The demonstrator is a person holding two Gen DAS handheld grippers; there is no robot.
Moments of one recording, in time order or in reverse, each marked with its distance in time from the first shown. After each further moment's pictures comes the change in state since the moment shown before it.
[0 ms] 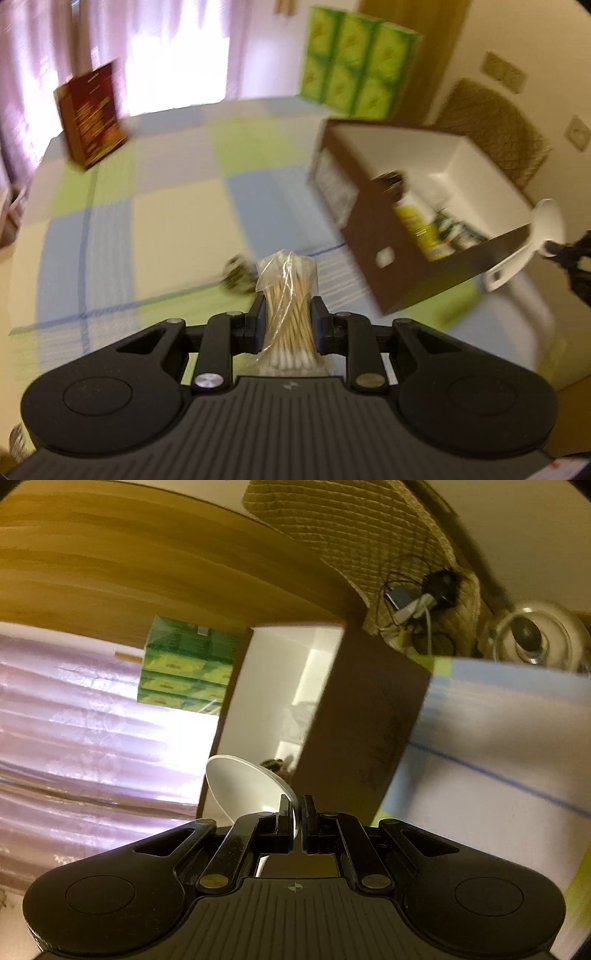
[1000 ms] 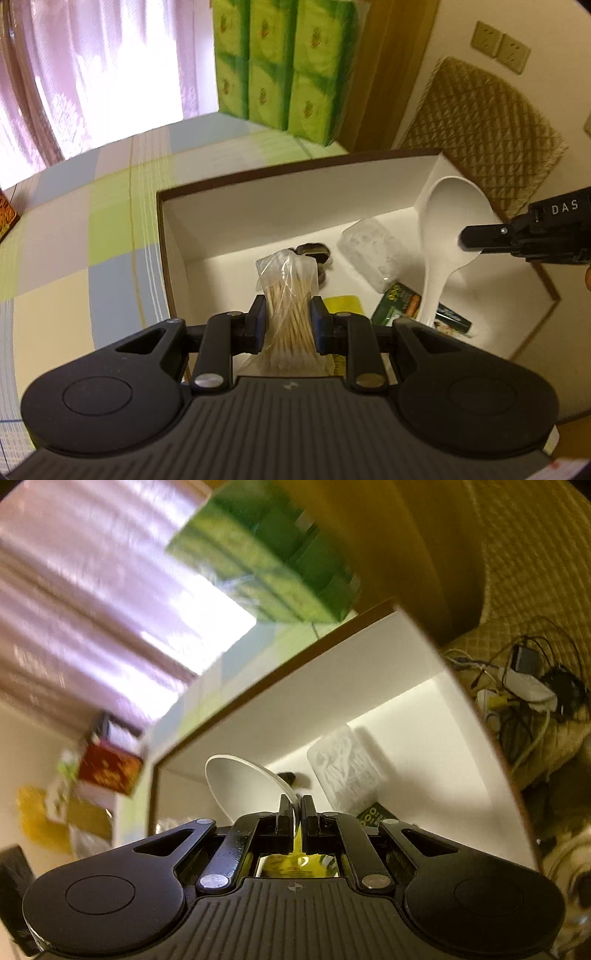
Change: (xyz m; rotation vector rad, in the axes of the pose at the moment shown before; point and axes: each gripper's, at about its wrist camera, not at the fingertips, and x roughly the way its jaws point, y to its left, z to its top) left arm 0.152 -0.144 0.118 0.040 0.069 0.059; right arm 0.200 0.098 0.077 -0.644 0.421 -0.127
